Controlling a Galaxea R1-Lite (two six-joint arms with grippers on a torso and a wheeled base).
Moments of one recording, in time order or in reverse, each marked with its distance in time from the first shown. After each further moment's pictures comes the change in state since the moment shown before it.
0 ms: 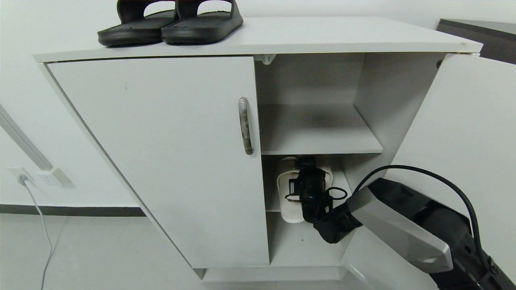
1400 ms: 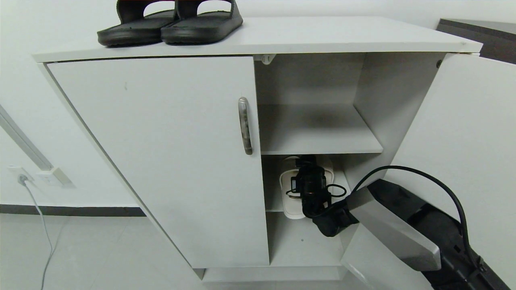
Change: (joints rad) left arm 0.000 0.000 0.000 0.000 0.005 -0.003; right arm -0.023 0.055 -0.110 0.076 -0.014 -0.004
